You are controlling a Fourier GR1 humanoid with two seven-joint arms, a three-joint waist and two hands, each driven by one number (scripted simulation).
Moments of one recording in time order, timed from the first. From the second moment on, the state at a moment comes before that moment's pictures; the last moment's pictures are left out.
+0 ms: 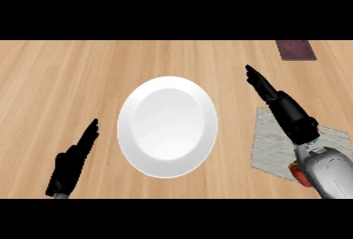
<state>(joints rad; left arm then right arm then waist) 0.04 0.43 -0.36 -1.45 0.19 0.25 0.03 -0.34 -0.46 0.32 -1.54 -0.15 -0.01 0.04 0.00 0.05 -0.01</state>
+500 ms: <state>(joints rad) -0.03 0.43 -0.25 -1.43 0.24 0.23 -0.08 -0.35 -0.47 0.08 -1.31 -0.07 -0.35 0.09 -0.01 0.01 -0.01</state>
